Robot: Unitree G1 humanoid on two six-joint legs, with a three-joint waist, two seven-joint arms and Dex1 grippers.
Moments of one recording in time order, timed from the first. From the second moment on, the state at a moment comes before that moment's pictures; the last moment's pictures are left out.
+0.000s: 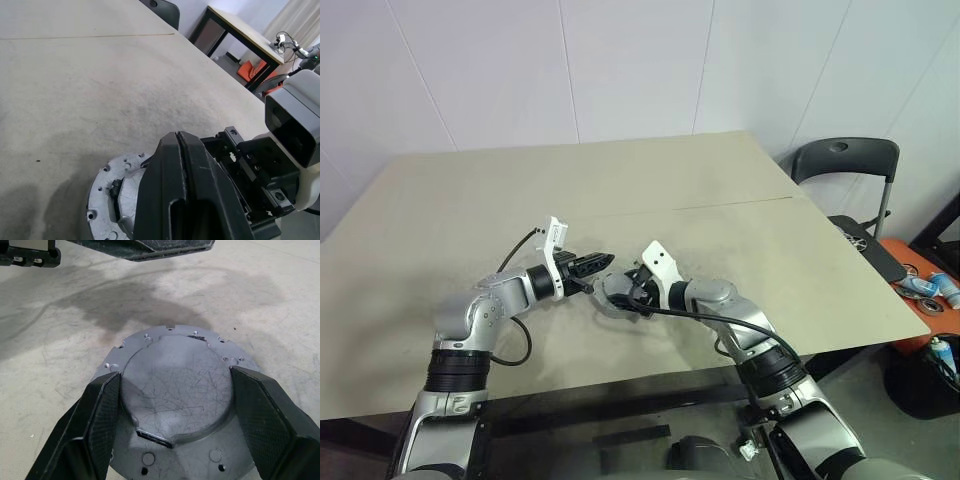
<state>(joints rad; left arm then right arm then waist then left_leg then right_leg) -0.43 0.38 0.10 0.02 -0.65 0.89 -0.67 -0.51 -0.17 0.33 0.19 0.14 0.58 0.66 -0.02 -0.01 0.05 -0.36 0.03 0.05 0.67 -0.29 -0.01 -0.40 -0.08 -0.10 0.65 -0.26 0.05</state>
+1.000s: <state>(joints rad) -0.42 0.36 0.09 0.00 -0.66 0.89 -0.67 -0.58 -0.16 0.23 0.25 0.23 0.72 0.70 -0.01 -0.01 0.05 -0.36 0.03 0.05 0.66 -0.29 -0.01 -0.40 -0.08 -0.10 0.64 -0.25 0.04</state>
